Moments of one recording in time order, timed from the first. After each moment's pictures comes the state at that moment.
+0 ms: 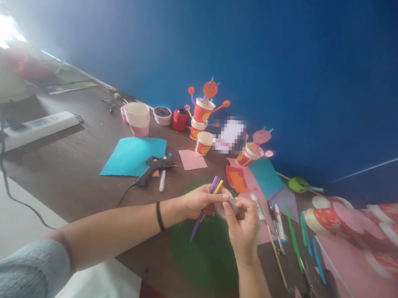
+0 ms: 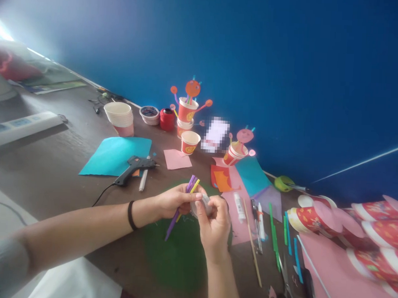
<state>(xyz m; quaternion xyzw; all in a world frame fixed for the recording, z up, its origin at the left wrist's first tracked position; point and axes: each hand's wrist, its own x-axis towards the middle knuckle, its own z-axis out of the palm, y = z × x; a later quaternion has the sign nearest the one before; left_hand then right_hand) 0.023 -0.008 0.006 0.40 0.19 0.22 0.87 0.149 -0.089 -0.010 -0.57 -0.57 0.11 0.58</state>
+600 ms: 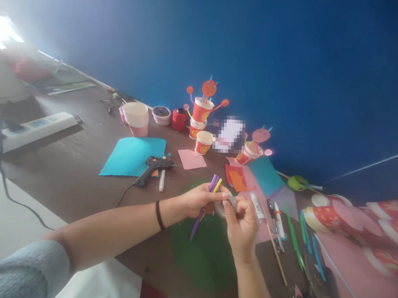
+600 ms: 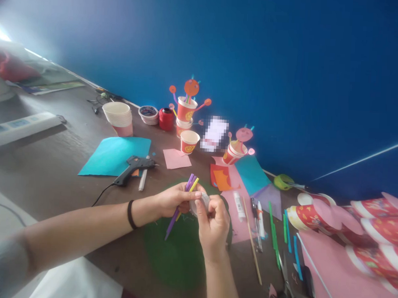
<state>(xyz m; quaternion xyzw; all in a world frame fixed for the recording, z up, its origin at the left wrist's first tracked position) 0.024 -0.007 0.006 0.38 0.19 0.21 0.88 0.146 -0.089 -0.010 -0.58 -0.56 0.10 0.58</state>
